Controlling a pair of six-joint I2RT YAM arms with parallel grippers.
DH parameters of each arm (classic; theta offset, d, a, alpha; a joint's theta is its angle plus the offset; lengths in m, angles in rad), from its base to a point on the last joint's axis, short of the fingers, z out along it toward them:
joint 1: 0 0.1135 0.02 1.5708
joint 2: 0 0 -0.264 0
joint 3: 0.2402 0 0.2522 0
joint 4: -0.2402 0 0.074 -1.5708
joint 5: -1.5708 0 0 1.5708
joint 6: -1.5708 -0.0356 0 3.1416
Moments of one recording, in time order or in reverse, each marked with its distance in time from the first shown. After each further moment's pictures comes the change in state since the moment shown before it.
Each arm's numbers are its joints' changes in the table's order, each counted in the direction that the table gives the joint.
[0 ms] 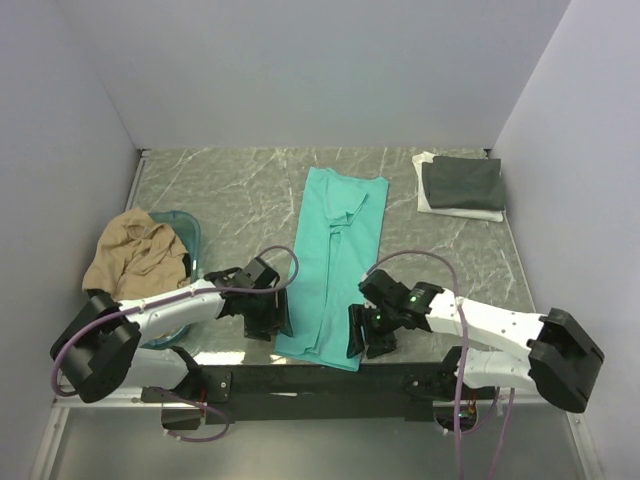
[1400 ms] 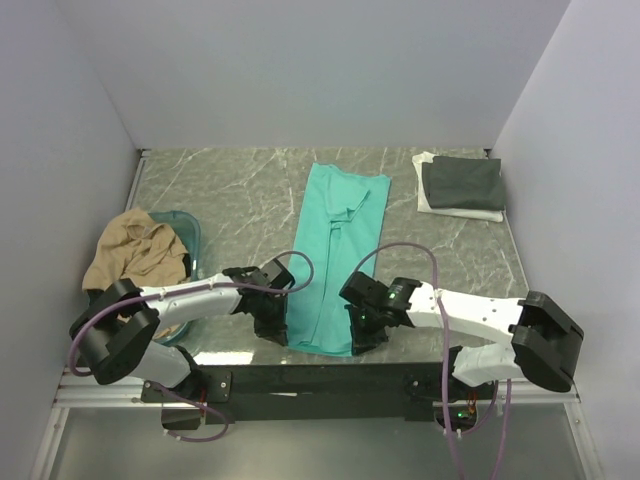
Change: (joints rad) left arm -0.087 -0.122 0.073 -0.054 -0.022 0.002; right arm 0.143 -0.161 0.113 -0.043 -0.153 -0.063
